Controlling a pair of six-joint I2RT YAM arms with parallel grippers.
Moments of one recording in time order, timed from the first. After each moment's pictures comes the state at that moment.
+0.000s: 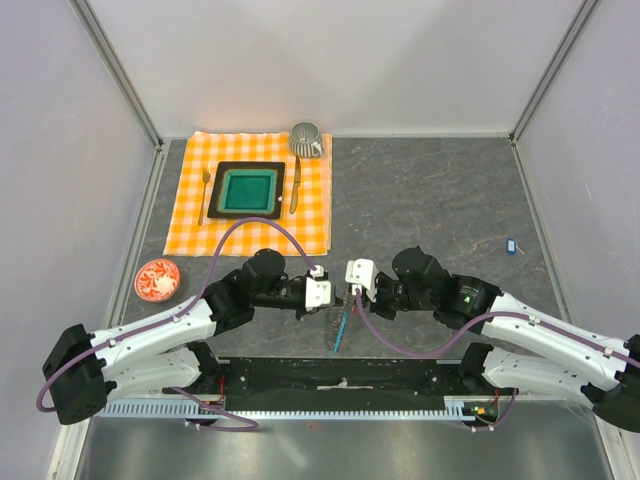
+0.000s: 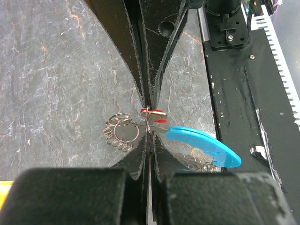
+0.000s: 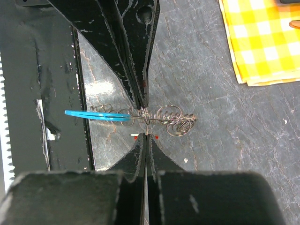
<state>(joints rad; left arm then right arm) -0.95 1.00 0.58 0.06 0.55 0.43 1.00 0.93 0.77 -0.43 -0.27 -0.31</state>
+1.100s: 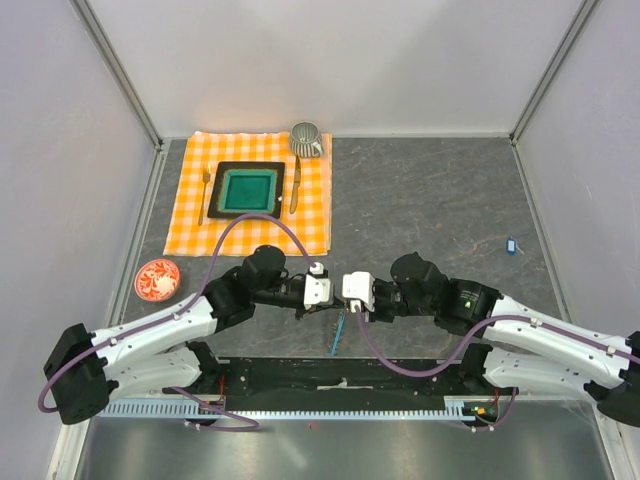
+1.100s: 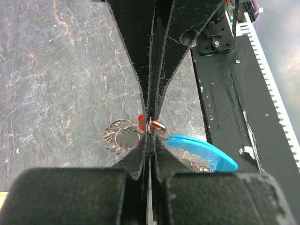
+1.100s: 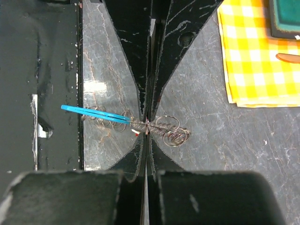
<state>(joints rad) -0.93 1.01 0.60 0.04 0.63 0.42 1.06 0.92 0.77 -0.40 -0.25 -0.42</state>
